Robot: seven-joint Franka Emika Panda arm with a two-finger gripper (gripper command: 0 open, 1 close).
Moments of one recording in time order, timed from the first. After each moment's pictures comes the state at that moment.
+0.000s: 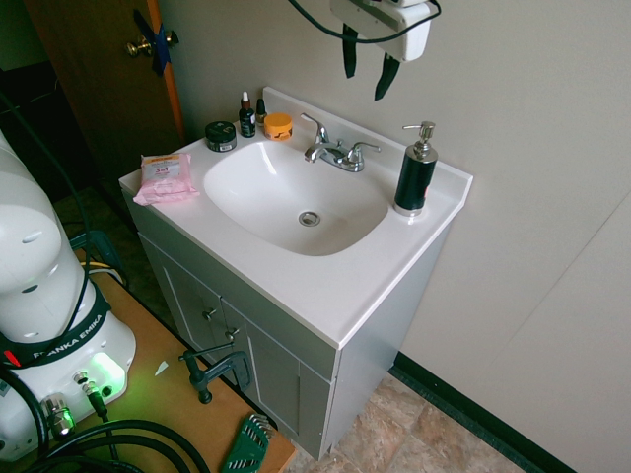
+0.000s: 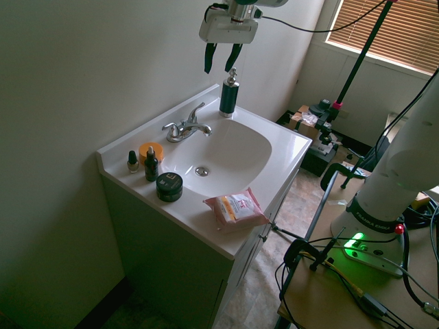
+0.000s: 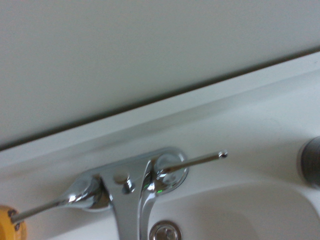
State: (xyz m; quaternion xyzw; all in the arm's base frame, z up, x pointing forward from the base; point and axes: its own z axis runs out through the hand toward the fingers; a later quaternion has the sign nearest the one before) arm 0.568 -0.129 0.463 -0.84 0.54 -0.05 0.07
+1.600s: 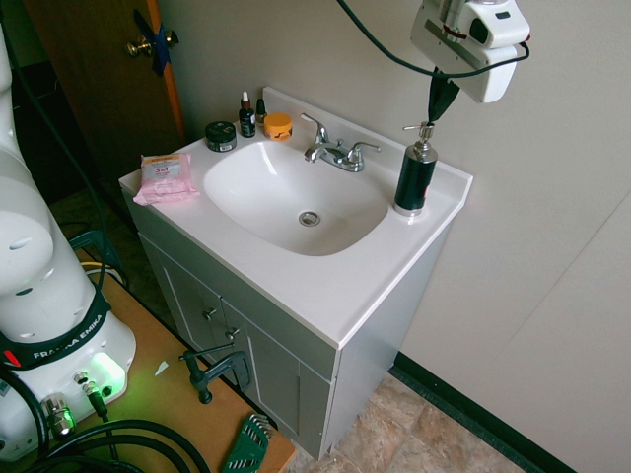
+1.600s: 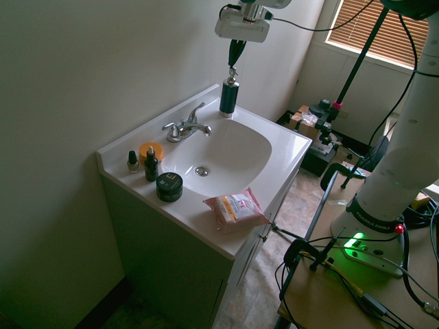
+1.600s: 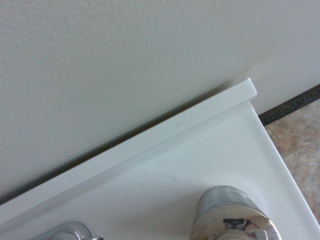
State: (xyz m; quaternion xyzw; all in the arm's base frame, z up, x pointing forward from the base) arm 0.583 -0.250 0.441 -0.79 0.60 -0.04 0.07
